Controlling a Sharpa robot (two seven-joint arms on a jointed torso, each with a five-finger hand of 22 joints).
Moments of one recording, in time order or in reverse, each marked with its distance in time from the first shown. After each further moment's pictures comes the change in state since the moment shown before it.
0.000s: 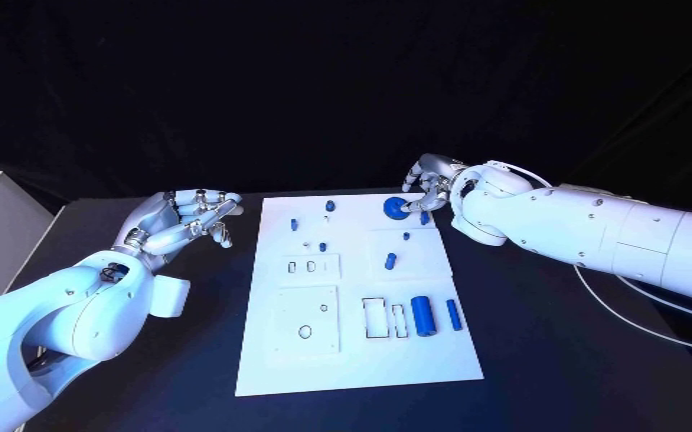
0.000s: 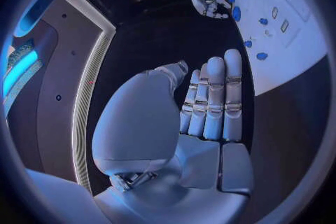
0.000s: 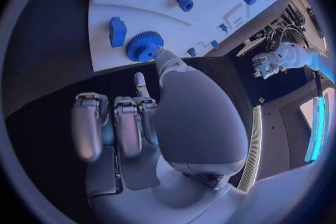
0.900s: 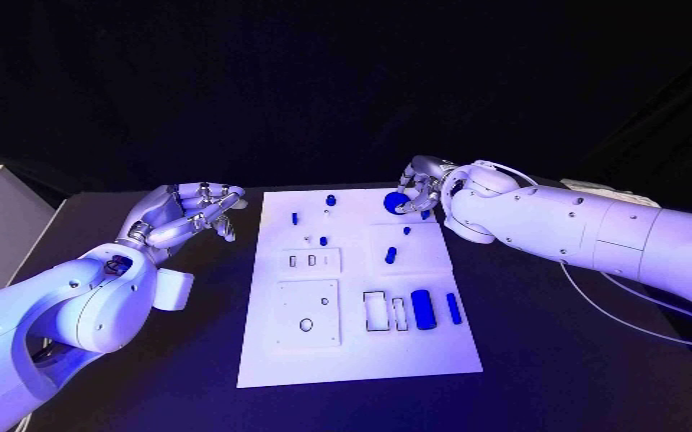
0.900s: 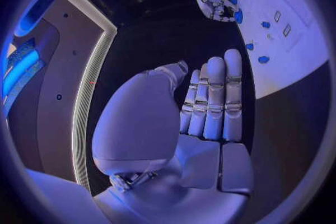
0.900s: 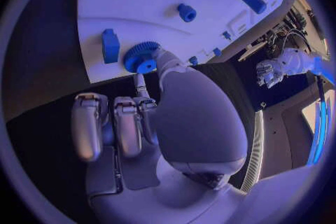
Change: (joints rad) left arm -0.001 0.001 0.000 0.008 0.000 0.005 0.001; left_hand 0.000 0.000 0.000 0.000 0.000 0.000 0.000 0.000 0.001 0.000 0.000 0.000 0.000 0.000 0.000 0.000 0.000 0.000 0.000 0.000 0.000 0.000; right arm -0.019 0.061 -0.004 -0.057 -0.021 0.026 -0.019; right_hand -0.002 0.016 -0.006 0.000 -0.003 -0.008 0.001 0.004 0.001 0.000 0.000 0.000 0.000 0.003 0.003 0.000 0.000 -0.001 -0.004 0.004 0.007 0.000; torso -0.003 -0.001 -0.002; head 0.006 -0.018
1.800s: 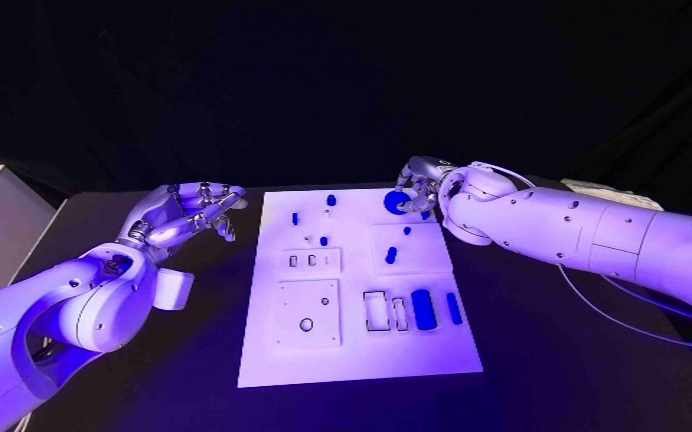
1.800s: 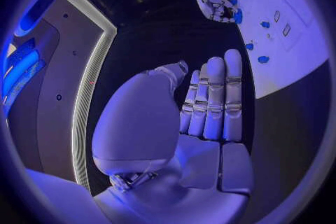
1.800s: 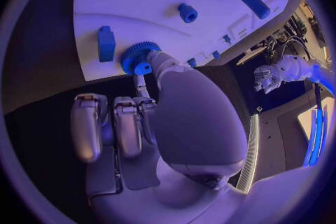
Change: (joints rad) left arm 0.000 -0.004 0.000 0.001 -0.001 0.002 -0.001; left_hand 0.000 0.000 0.000 0.000 0.000 -0.007 0.000 0.000 0.001 0.000 0.000 0.000 0.000 -0.003 -0.003 0.000 0.000 0.000 -0.004 -0.004 0.007 0.005; right arm -0.007 0.011 -0.001 -0.001 -0.053 -0.018 0.012; right_hand 0.049 0.027 0.151 -0.032 0.045 0.061 -0.010 0.008 -0.009 0.000 0.000 0.000 0.000 0.000 0.000 0.003 0.000 -0.009 0.000 0.000 0.008 0.000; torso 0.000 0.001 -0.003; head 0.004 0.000
